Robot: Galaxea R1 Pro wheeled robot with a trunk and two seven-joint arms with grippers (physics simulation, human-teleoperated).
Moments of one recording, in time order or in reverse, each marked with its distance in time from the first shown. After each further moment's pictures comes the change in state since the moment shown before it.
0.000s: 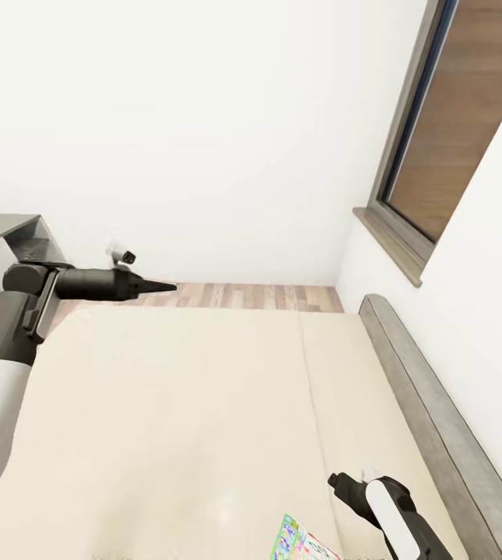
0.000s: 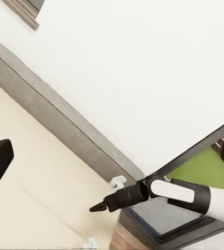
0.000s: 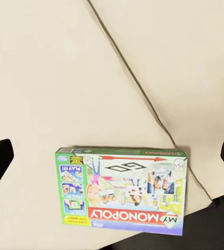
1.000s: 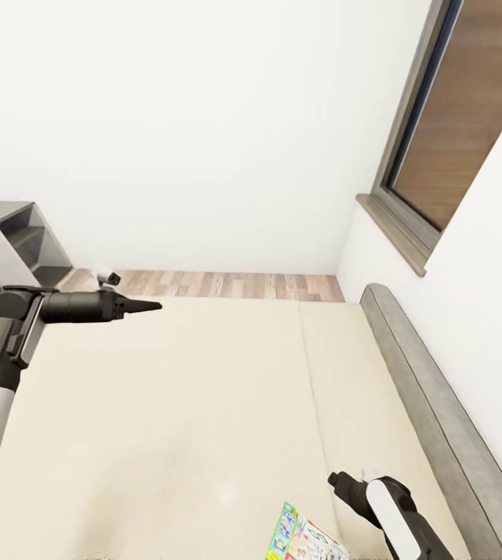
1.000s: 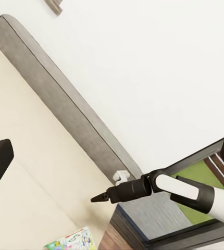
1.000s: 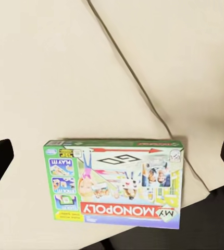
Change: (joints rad) left arm 0.113 0.045 0.070 -0.004 0.008 -0.011 0.003; right arm 0.000 -0.001 -0.001 0.001 -0.010 -0.006 0.005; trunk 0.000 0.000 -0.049
